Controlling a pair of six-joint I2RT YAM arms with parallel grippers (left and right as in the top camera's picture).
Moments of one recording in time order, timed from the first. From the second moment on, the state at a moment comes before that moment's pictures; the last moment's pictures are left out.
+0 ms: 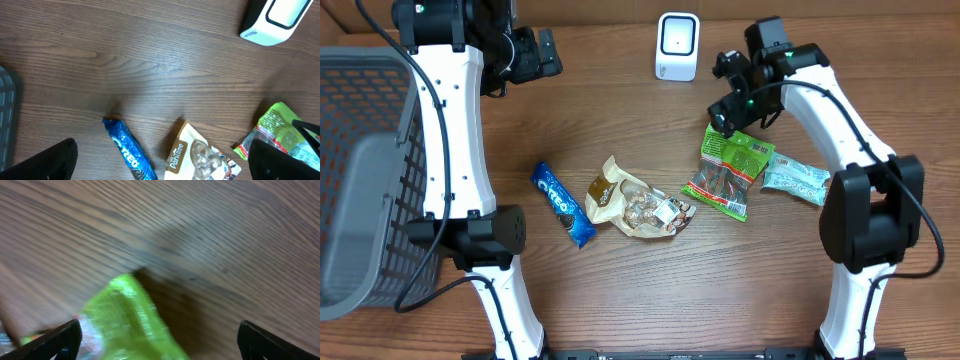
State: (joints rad) left arm 0.01 2.18 2.66 -1.69 0.13 -0.24; right arm 0.21 2.16 1.85 -0.98 -0.17 -0.36
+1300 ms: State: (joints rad) left arm 0.01 2.18 2.66 -1.69 0.13 -0.24; right arm 0.07 2.28 1.79 -1.24 -0.44 0.20
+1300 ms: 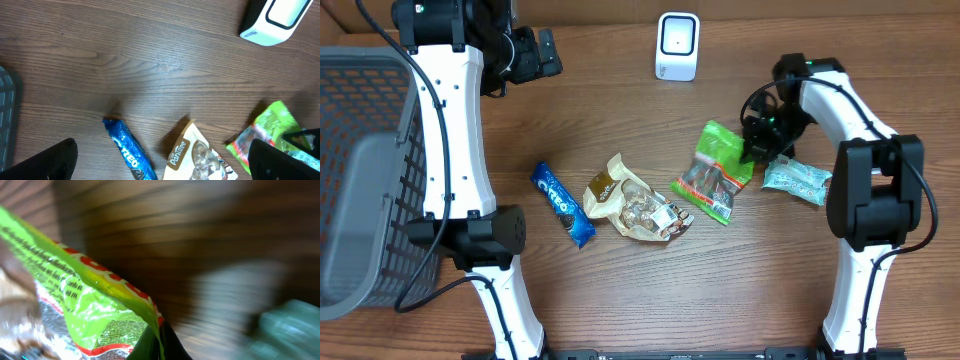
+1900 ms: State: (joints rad) left arm 0.01 2.18 2.66 -1.69 0.13 -0.24; right arm -0.02 2.28 1.80 -1.48 -0.41 0.12
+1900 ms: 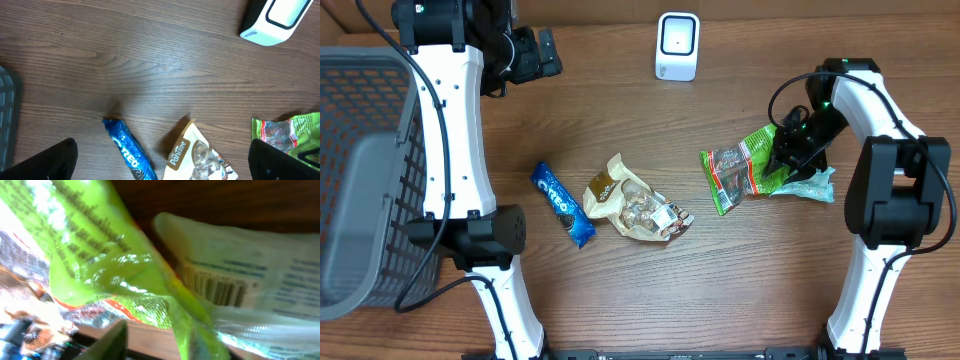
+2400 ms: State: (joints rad) left arm 0.01 2.18 2.66 -1.69 0.13 -0.24; right arm -0.02 2.27 1.87 -1.28 -0.33 -0.11
